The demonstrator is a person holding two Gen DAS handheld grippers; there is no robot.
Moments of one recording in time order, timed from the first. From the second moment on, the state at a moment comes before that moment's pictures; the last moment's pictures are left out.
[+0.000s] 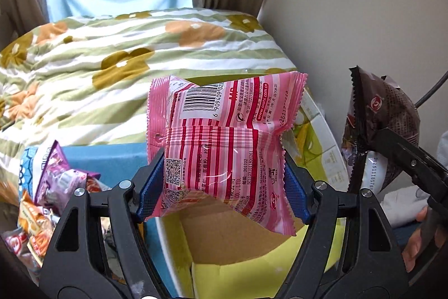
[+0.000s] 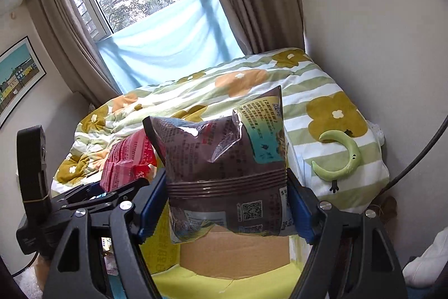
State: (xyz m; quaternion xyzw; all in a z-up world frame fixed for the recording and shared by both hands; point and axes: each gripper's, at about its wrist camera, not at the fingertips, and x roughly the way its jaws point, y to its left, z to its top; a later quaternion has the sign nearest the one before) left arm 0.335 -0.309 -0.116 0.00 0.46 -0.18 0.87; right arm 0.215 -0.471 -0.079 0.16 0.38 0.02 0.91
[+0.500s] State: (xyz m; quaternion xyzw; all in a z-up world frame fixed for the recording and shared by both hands) left arm 0.379 -0.347 -0.167 0.09 0.49 -0.15 0.86; right arm 0.278 -0.494 -0.117 0.17 0.43 0.03 0.89
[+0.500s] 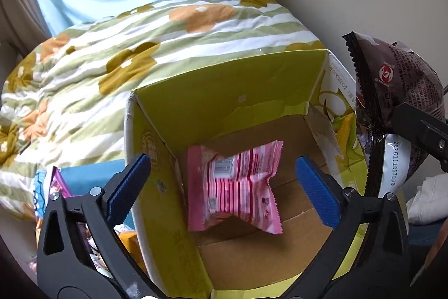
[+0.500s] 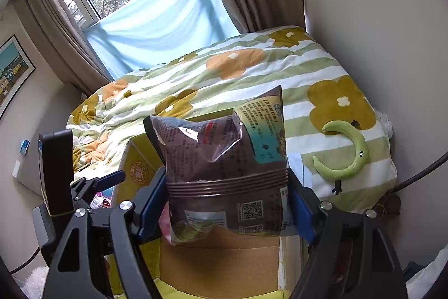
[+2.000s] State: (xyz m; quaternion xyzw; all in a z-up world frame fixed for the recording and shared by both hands) left arm 0.286 -0.235 -0.100 0.03 0.47 -0.06 0.88; right arm 0.274 -0.460 -0.106 0.12 0.44 0.07 0.89
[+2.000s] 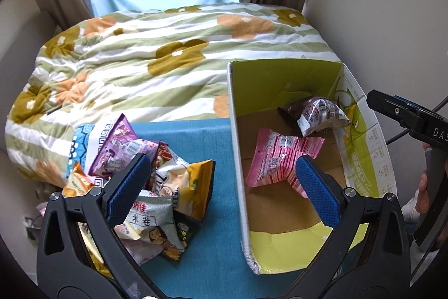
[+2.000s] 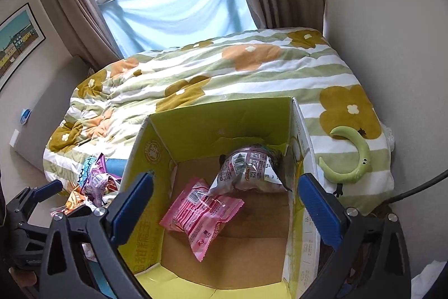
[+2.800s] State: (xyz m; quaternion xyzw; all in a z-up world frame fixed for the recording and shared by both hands) left arm 0.182 -0.011 -0.050 0.00 0.43 0.02 0.90; right arm 0.202 -0.287 -0.047 0.11 0.37 0.16 0.91
